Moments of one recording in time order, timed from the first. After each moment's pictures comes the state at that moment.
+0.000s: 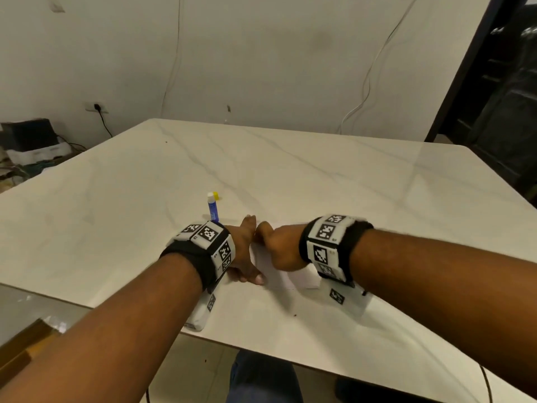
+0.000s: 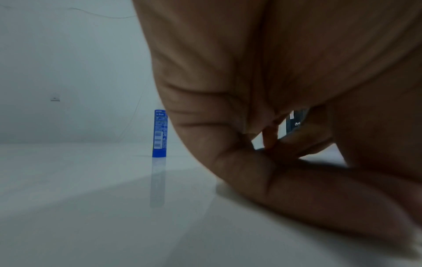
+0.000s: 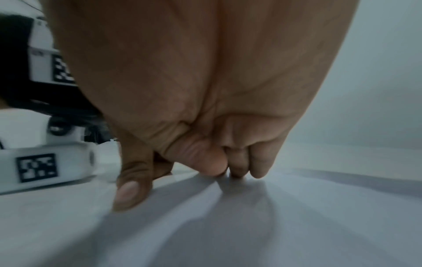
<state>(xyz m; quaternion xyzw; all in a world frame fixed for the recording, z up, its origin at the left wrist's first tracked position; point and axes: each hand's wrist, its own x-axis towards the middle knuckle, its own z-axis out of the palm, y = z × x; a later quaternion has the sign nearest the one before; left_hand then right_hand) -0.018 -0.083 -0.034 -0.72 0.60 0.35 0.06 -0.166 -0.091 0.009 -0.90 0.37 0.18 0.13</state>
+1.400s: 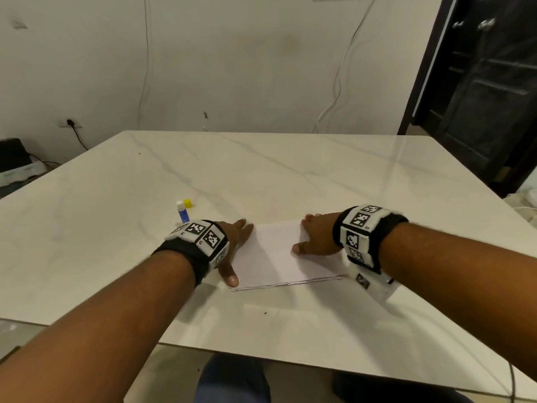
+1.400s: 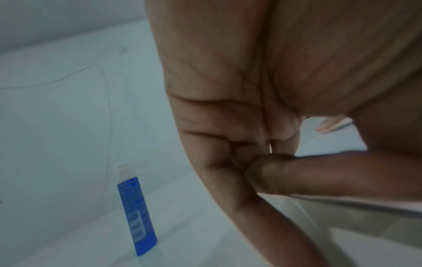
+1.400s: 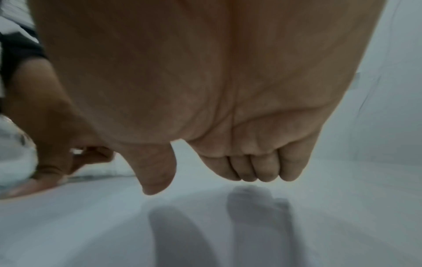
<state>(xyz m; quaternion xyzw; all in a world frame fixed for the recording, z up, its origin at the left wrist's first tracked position) -0.062 -0.091 0.000 -0.64 0.72 0.11 0.27 -0.263 -0.134 0.002 -0.84 0.50 0.22 0.05</state>
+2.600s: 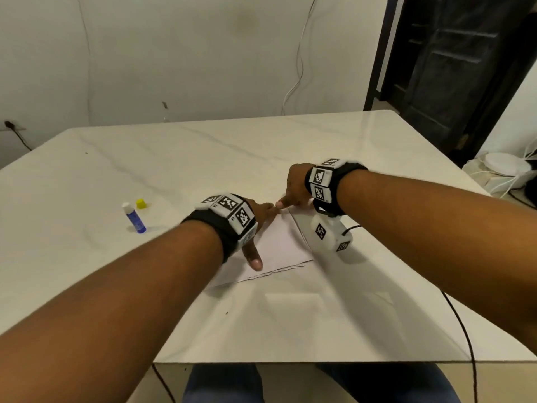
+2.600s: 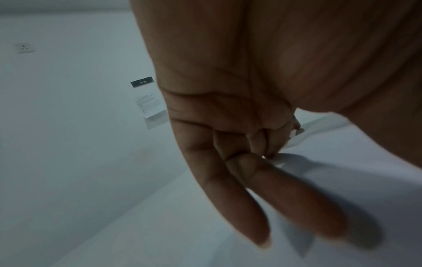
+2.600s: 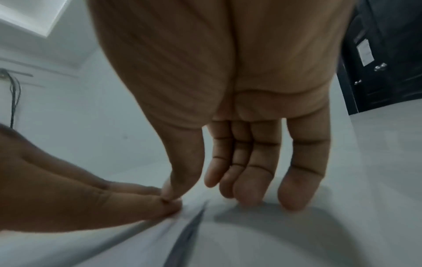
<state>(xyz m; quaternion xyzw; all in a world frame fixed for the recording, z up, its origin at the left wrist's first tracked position) -0.157 -0.150 -0.008 -0.54 0.79 0.05 0.29 -0.299 -0.222 0.004 -0.79 0.60 0.09 0.11</state>
